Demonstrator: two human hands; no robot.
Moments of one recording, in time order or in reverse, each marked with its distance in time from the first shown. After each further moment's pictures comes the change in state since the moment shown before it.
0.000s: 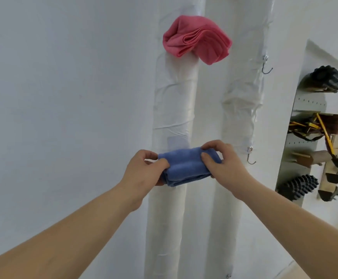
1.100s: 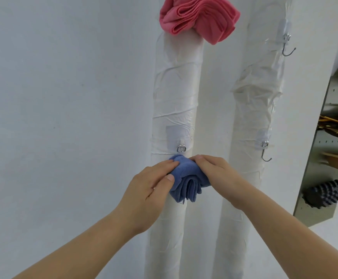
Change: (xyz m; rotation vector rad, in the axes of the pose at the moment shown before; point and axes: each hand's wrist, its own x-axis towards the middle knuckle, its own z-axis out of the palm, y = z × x) left_hand -0.019 -0.066 0.022 0.296 -0.086 0.596; right_hand 0.002 0.032 0.013 0.052 -0.391 0.028
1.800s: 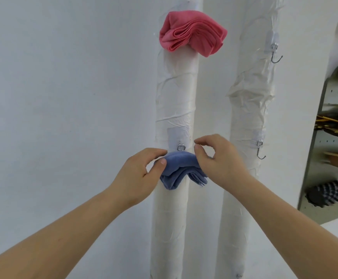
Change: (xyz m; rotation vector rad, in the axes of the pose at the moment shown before) left_hand 0.004 0.035 -0.037 0.268 0.045 -0.081; right_hand -0.024 -0.033 -0.009 -0.362 0.404 -0.276
